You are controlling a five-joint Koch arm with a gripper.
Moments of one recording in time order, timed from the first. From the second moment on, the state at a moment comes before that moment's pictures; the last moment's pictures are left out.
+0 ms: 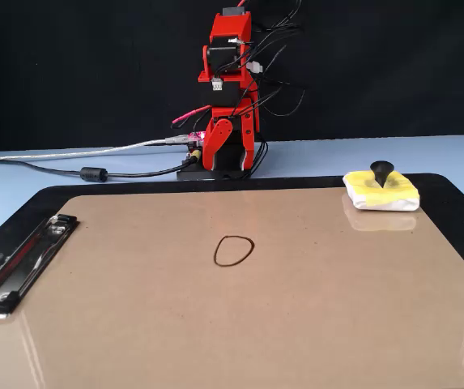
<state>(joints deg) 1.9 130.8 139.9 90.9 -78.9</state>
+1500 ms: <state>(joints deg) -62.6 115.8 147.3 -10.3 -101.9</state>
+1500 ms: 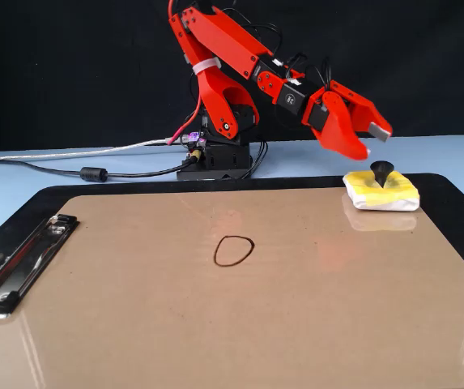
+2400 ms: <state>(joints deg) -62.8 91.8 145.5 -29.4 -94.1</state>
